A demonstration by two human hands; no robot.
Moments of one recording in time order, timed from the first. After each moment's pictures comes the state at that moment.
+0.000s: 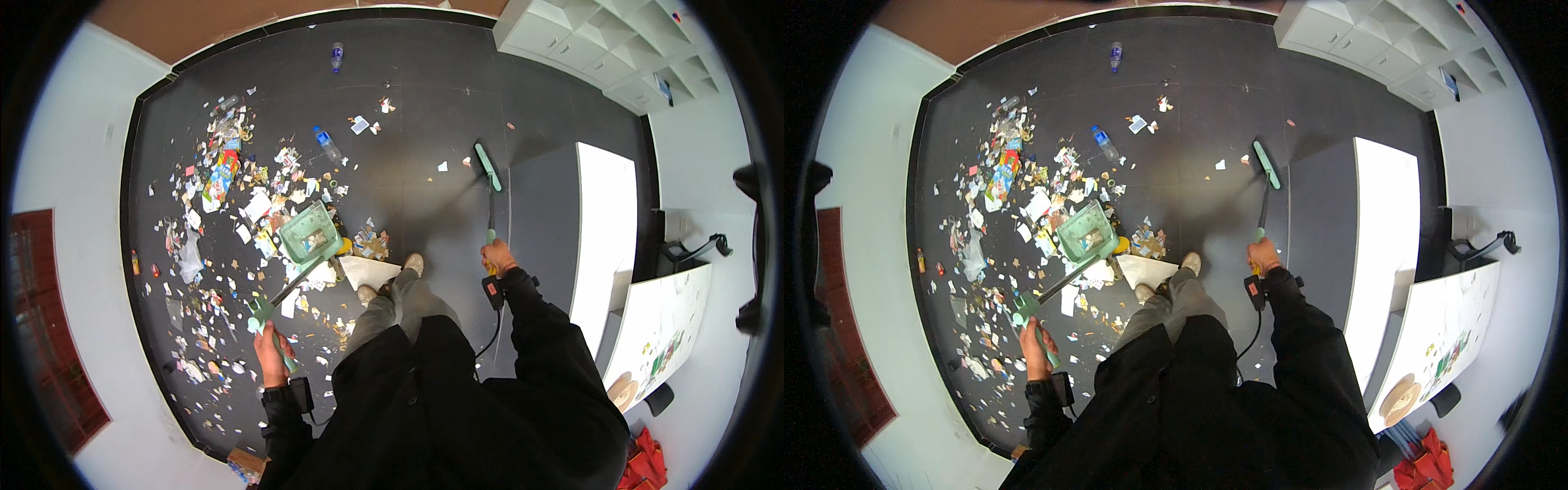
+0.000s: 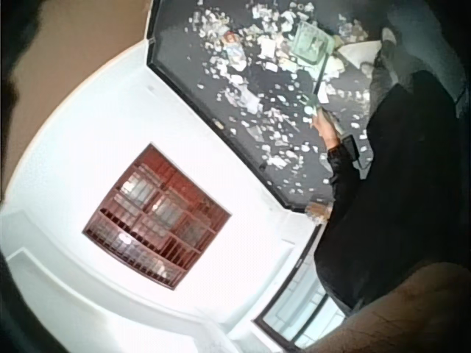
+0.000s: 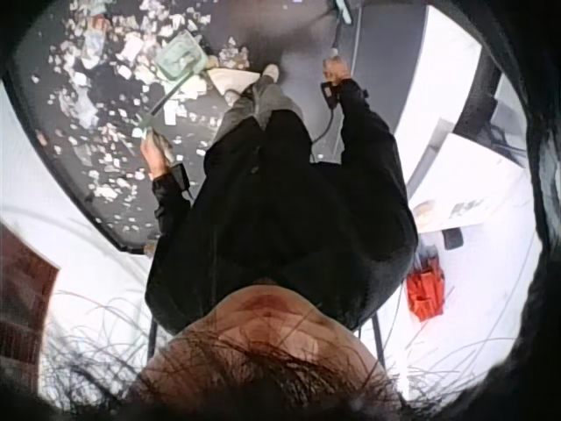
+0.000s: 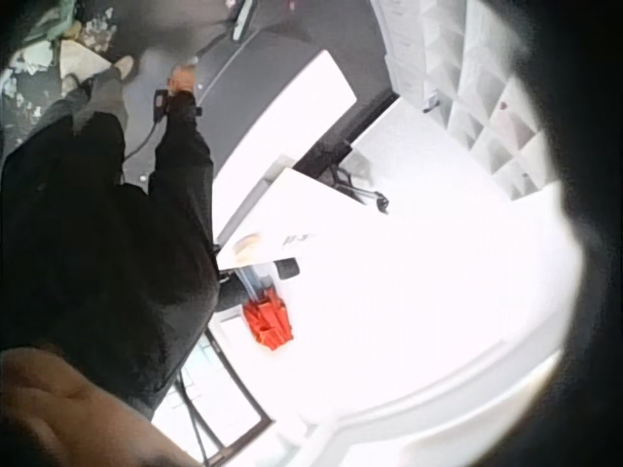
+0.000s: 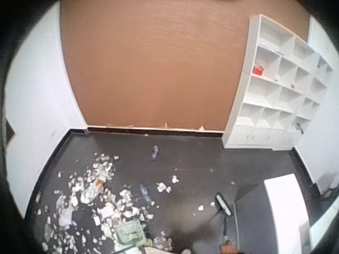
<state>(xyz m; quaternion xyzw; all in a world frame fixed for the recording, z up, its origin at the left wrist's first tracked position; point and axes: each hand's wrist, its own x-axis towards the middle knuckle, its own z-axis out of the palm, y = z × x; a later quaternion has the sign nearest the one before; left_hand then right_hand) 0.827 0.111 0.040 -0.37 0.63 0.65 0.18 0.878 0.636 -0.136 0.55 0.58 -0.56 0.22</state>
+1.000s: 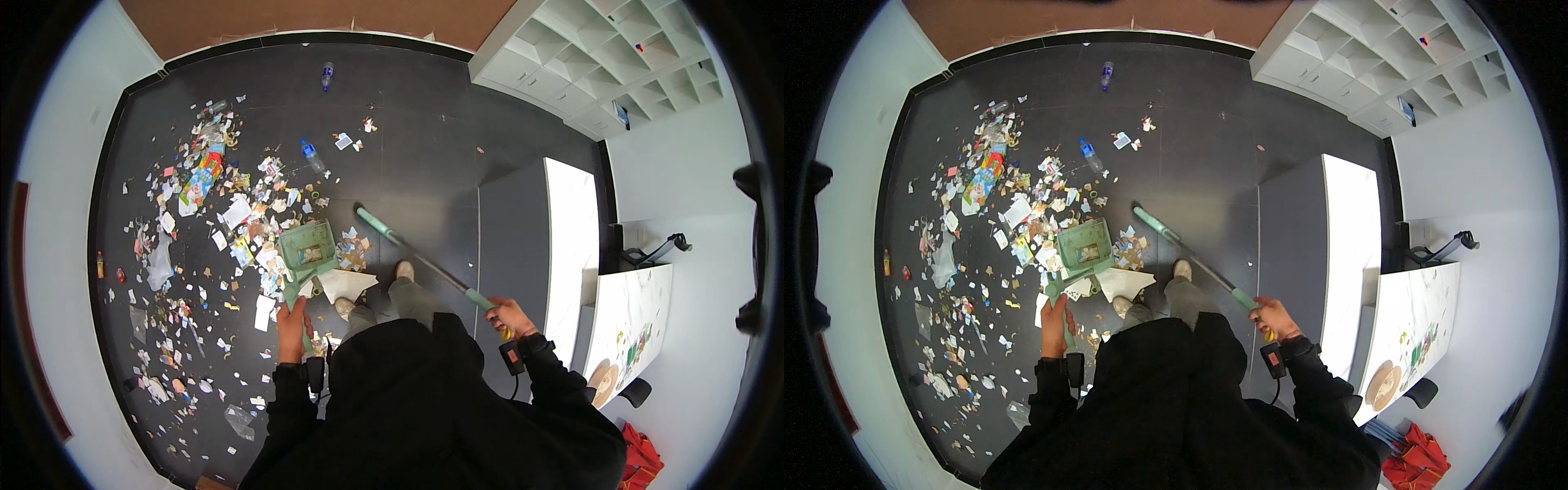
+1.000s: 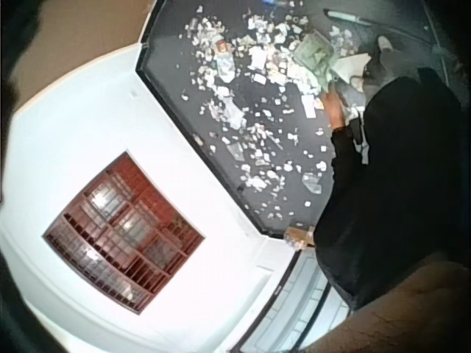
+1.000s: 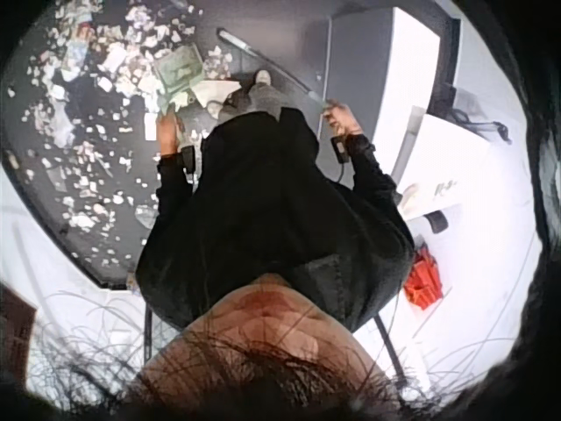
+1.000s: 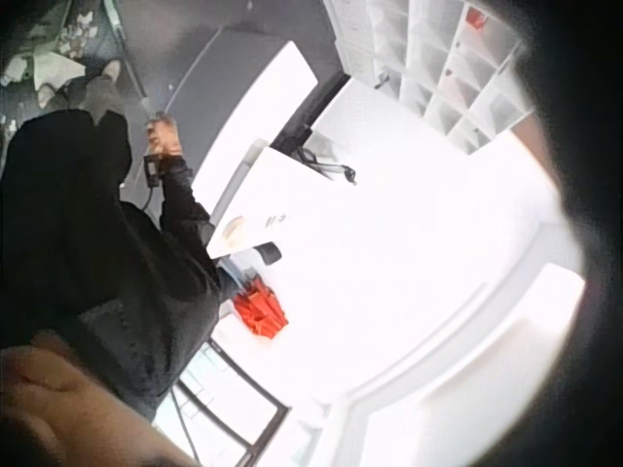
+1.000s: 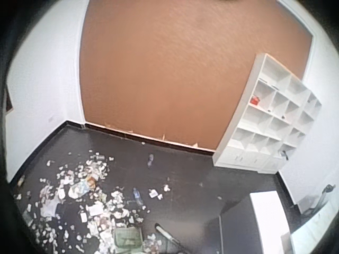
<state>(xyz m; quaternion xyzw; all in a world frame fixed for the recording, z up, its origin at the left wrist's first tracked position) 0.841 0.091 -0.008 -0.29 0.60 0.69 0.28 0.999 0.526 0.063 0.53 0.55 -0.58 0.27</state>
